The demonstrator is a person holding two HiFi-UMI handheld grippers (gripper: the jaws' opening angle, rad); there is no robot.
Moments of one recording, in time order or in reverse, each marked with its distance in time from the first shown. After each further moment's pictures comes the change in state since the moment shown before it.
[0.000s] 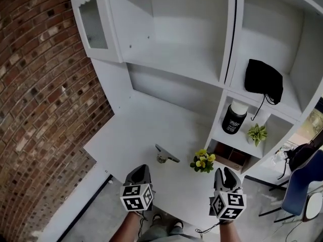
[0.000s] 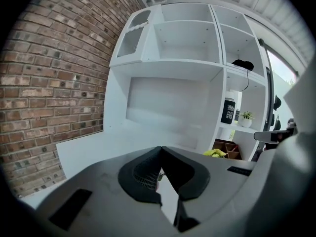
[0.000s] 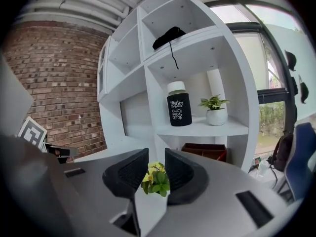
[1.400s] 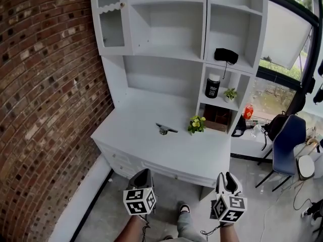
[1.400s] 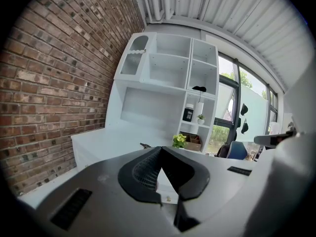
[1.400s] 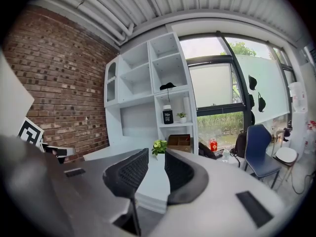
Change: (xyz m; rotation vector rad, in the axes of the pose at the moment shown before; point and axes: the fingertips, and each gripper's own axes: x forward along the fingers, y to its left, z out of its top) left arm -0.257 0.030 -0.074 0.022 -0.061 -0.226; right arm -0.303 0.123 -0.083 0.029 -0.094 -0.250
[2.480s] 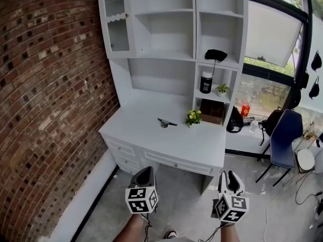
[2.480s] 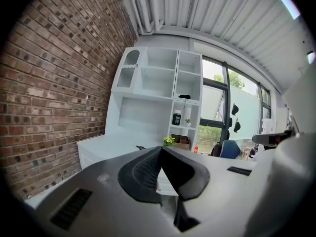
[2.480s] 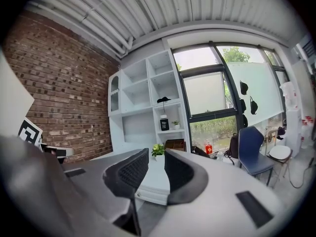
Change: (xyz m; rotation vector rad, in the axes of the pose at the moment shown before) left arm -0.113 -0.051 -0.001 0.062 -0.058 -0.029; right arm -0.126 -0.010 -0.001 0.030 -0.083 -0.011
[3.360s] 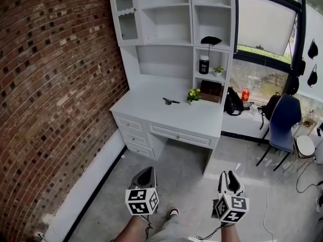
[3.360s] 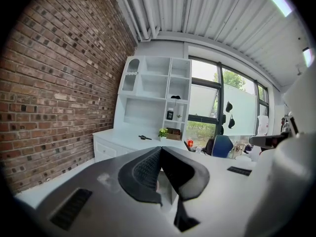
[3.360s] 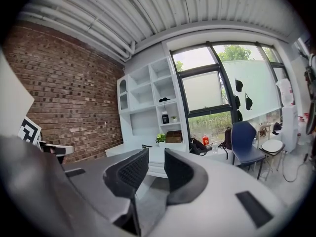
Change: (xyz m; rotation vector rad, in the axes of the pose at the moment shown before) left arm -0.202 -0.065 -0.064 0.008 0.016 0.034; right arm -0.197 -0.009 -0.054 0.009 0.044 0.049
